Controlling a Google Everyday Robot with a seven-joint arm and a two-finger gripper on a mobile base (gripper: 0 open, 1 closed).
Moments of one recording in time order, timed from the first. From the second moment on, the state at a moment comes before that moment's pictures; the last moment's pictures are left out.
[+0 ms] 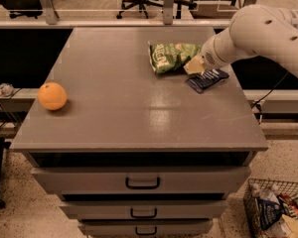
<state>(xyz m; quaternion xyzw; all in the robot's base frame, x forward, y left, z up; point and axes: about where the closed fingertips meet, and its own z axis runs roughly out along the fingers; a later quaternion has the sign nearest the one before) 0.717 -0.162 0.858 -0.35 0.85 0.00 0.40</state>
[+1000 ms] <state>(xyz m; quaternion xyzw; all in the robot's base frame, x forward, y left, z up) 0.687 -0.263 0.929 -0.32 0.82 -0.01 0.48</state>
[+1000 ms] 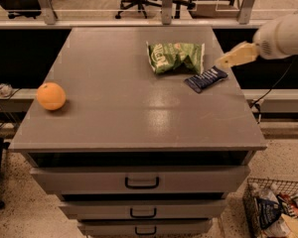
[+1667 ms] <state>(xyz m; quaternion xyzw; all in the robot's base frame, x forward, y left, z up) 0.640 -0.295 1.010 -0.33 0.74 0.06 0.59</state>
